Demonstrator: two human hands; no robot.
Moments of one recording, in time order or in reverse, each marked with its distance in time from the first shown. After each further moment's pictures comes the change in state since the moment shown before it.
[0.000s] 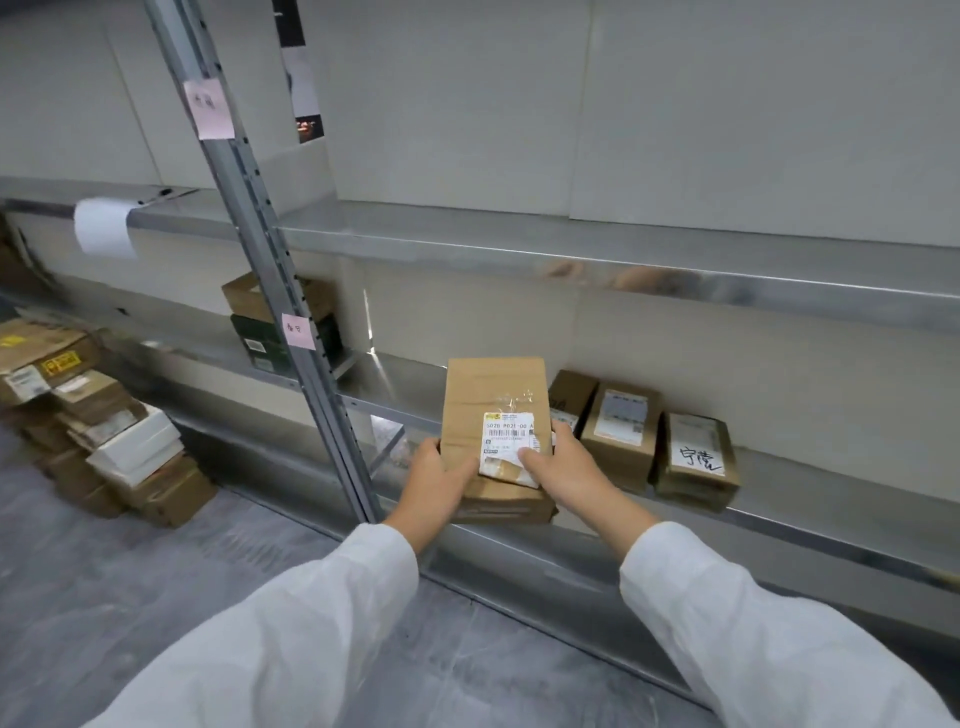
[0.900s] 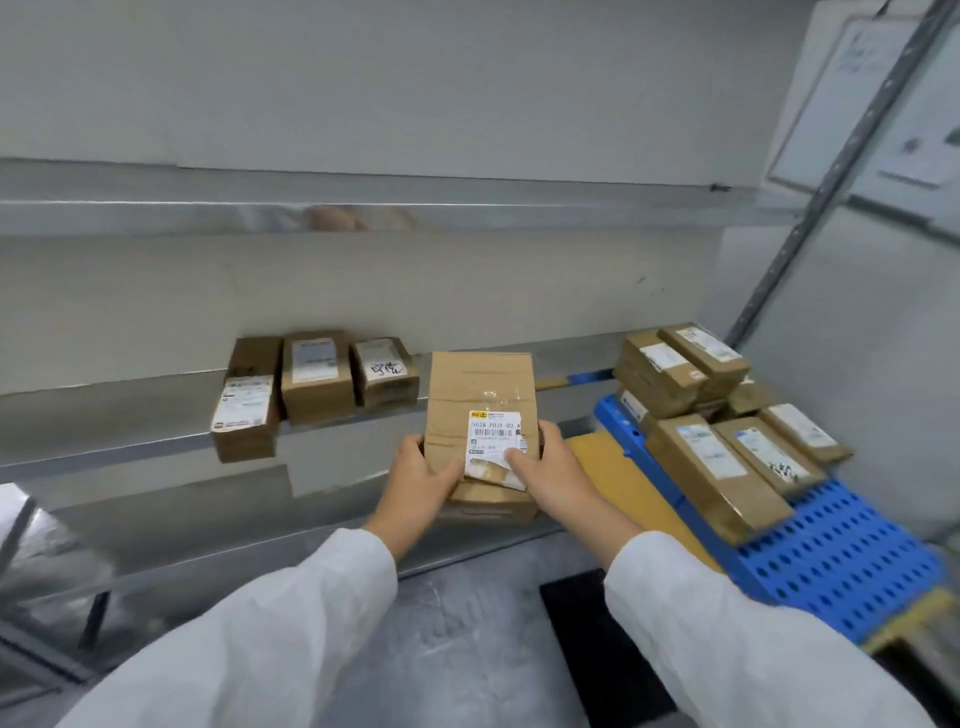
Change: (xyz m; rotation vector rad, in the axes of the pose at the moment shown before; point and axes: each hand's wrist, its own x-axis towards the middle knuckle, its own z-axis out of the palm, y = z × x) left_hand -0.161 0.023 0.176 0.010 -0.742 0.205; right_hand -0.257 0.112 -0.109 0.076 0.683 0.426
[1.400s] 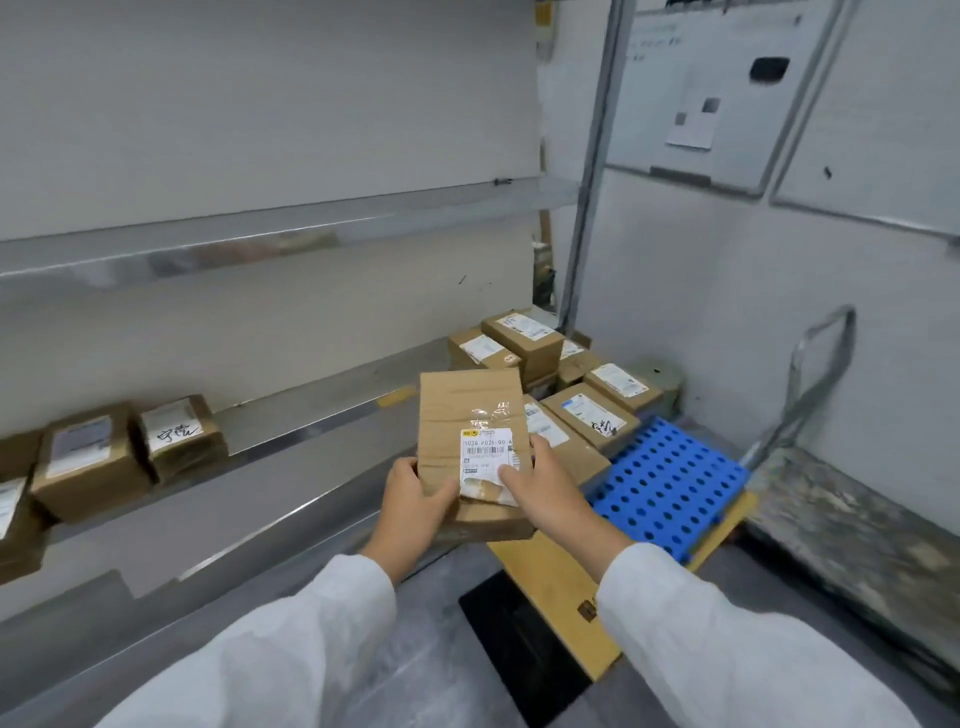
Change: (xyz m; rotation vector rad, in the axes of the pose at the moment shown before) left_hand -0.049 0.079 0.237 0.100 -0.193 0.108; right_hand -0.028 0.153 -0.206 0.033 0.220 0.103
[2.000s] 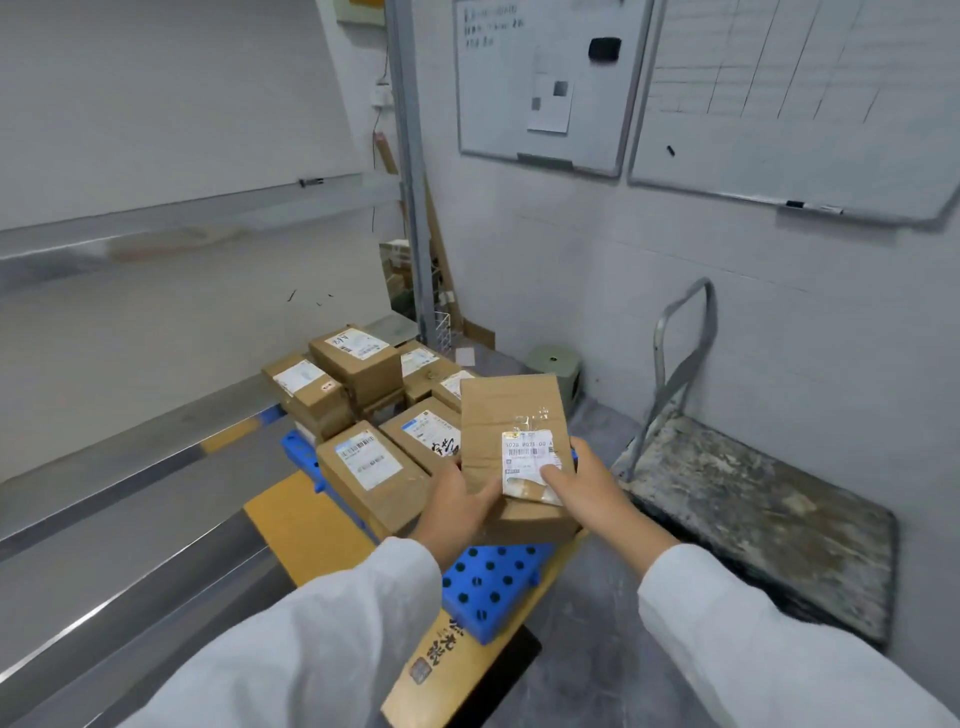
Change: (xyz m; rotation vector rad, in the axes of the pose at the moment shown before) left_hand 0.033 0.109 0.319 0.033 -0.289 0.097; right_hand 0.069 0.195 -0.263 0.034 0.200 0.160
